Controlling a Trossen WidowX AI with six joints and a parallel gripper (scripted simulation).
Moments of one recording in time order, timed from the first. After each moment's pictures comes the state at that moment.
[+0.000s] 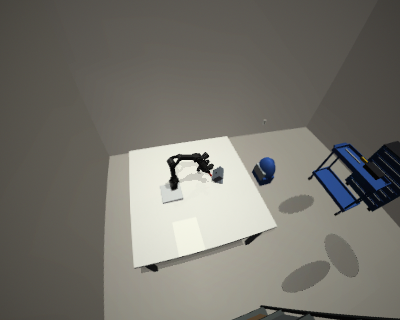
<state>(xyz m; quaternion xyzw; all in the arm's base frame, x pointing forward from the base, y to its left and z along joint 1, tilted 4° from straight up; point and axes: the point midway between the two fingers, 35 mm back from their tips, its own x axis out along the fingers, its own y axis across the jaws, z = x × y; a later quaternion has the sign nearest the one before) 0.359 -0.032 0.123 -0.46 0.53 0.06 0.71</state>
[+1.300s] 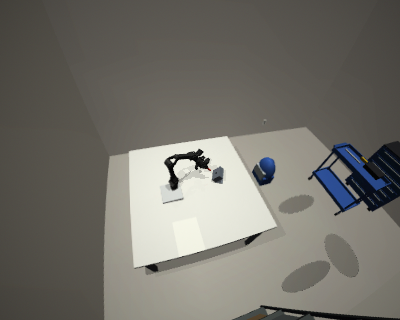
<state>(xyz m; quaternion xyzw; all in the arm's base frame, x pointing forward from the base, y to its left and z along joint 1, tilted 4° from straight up) 0.360 0.019 0.136 -0.54 0.45 0.06 0.71</state>
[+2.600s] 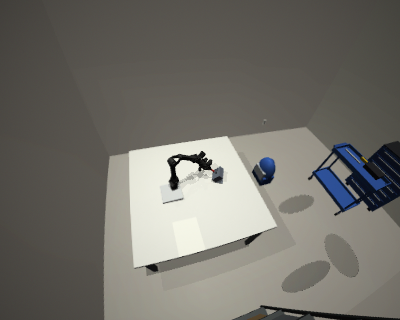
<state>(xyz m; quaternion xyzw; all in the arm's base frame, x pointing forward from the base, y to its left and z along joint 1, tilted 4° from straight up) 0.393 0.010 0.109 -0.56 0.42 0.04 0.71</state>
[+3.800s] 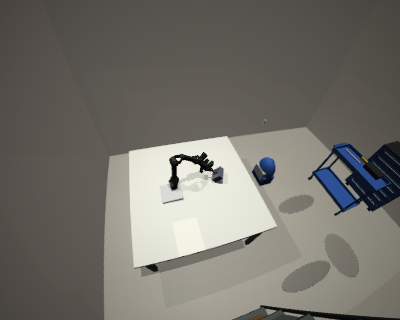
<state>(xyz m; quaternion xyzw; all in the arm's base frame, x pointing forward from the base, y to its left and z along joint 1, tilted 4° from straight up) 0.406 0.001 0.094 -0.57 0.42 0.04 0.71</state>
